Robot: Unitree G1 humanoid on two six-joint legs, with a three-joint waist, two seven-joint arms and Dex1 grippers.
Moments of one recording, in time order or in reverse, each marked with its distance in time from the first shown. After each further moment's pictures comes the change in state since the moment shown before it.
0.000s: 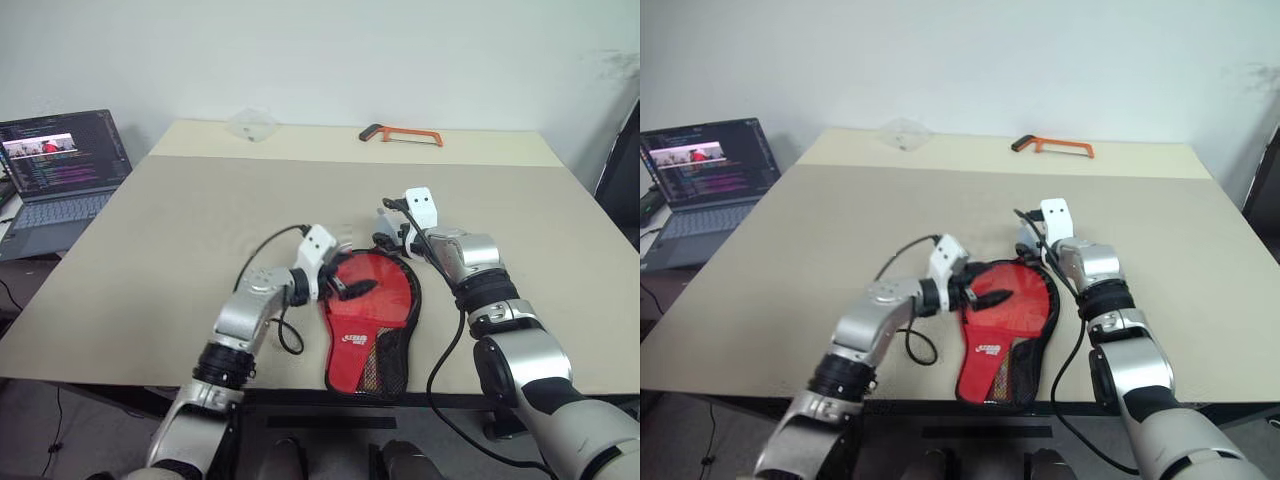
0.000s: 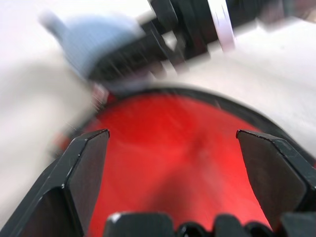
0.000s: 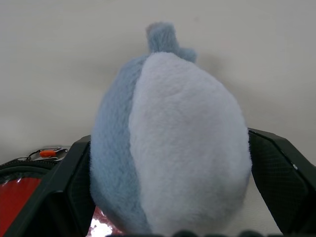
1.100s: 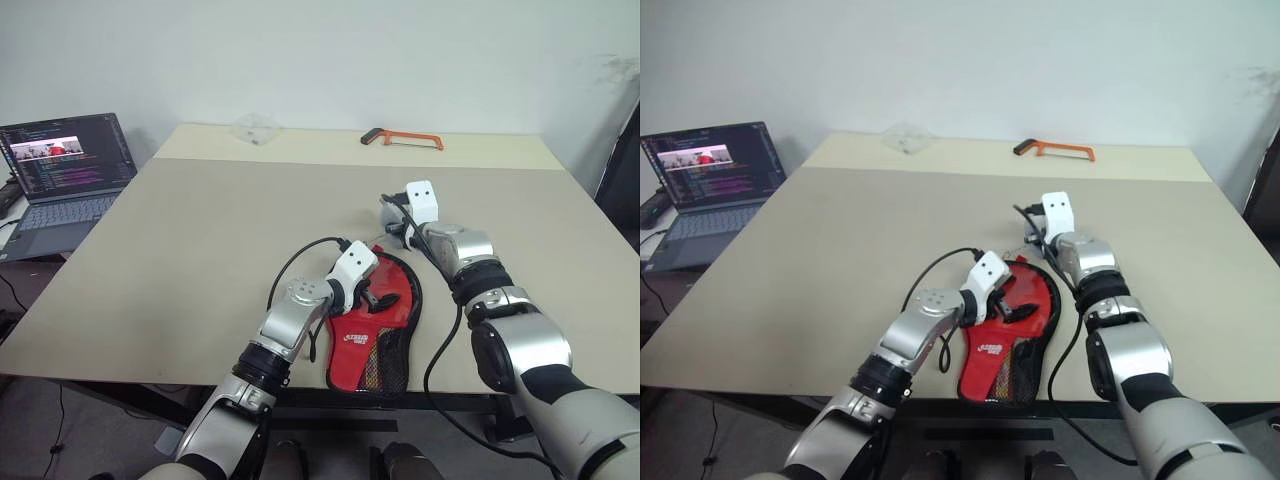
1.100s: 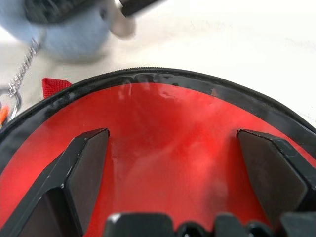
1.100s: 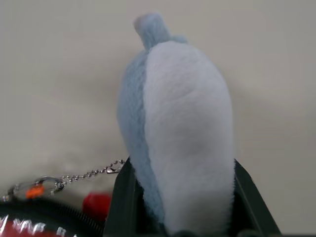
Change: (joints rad) left arm 0.038 -0.149 -0.168 0.125 0.162 -0.062 0.183; right arm -0.137 0.000 -0.028 0.303 -0.035 -0.292 -0.086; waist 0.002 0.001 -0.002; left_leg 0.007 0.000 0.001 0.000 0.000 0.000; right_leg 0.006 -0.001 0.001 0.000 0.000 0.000
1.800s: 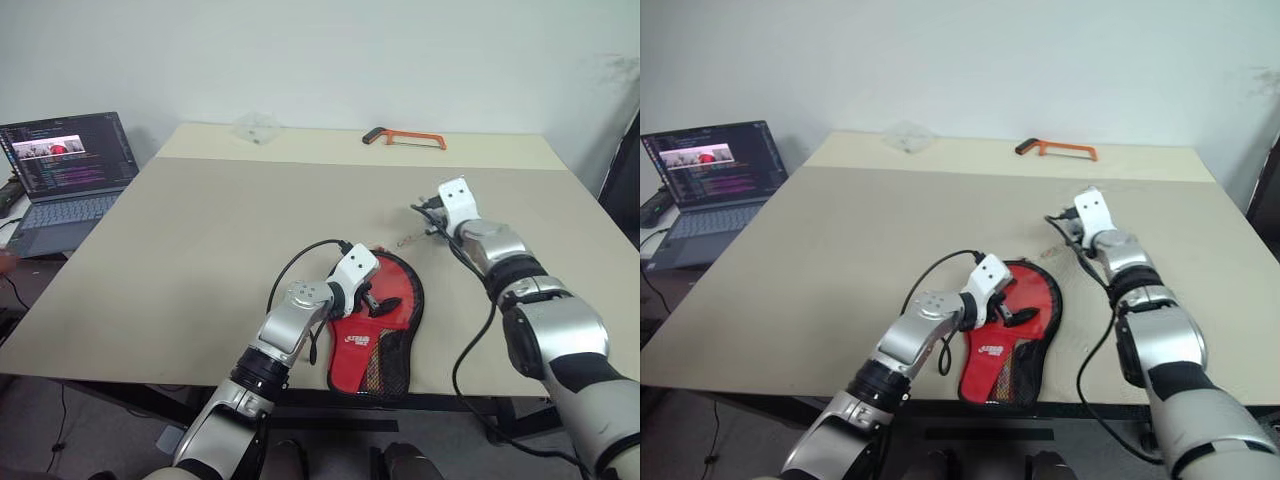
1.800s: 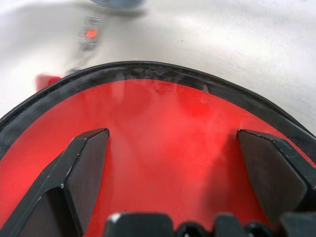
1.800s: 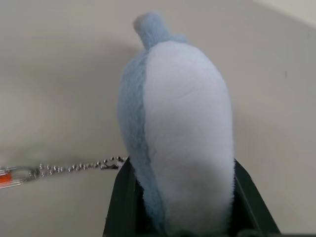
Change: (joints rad) left arm 0.021 0.007 -0.016 -0.046 0.005 0.023 -0.013; right arm 0.057 -0.227 0.134 0.089 -0.199 -0.110 0.180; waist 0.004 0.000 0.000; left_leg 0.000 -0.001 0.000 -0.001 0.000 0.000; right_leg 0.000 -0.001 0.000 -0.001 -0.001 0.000
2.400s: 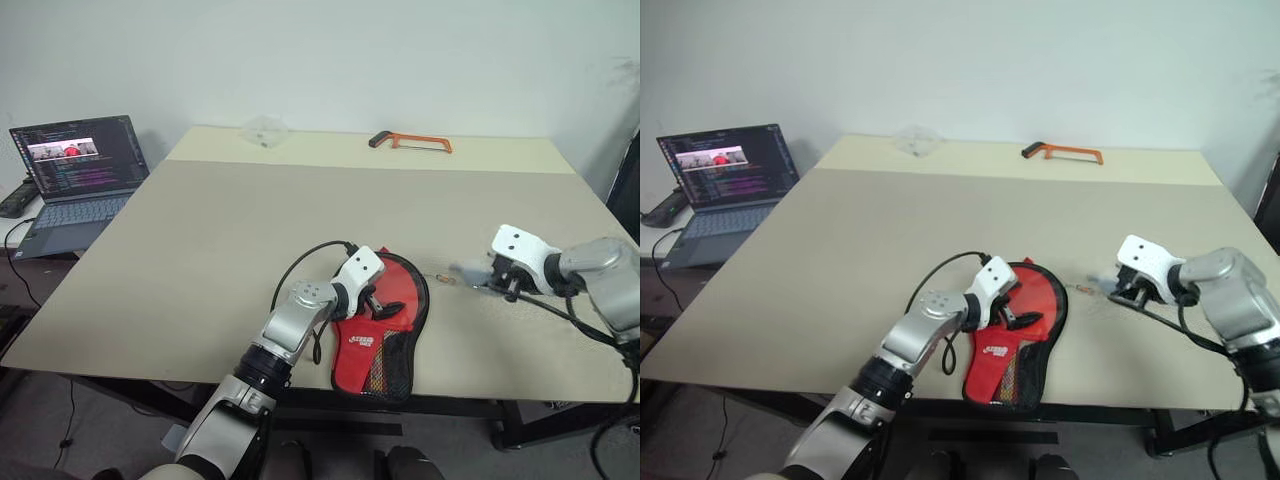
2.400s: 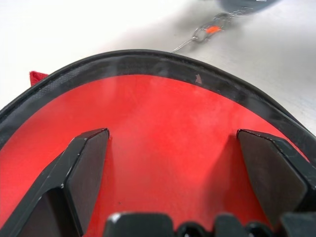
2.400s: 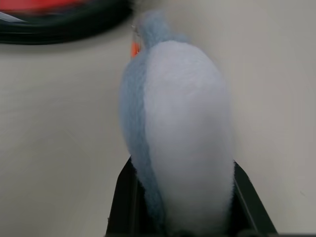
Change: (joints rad) left arm -0.021 -0.003 -0.027 0.033 0.001 -0.001 -0.032; right arm 0.594 -0.616 0.147 -1.231 0.104 0.316 0.791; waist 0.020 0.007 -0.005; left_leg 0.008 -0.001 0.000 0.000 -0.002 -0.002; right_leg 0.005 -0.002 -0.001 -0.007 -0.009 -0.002
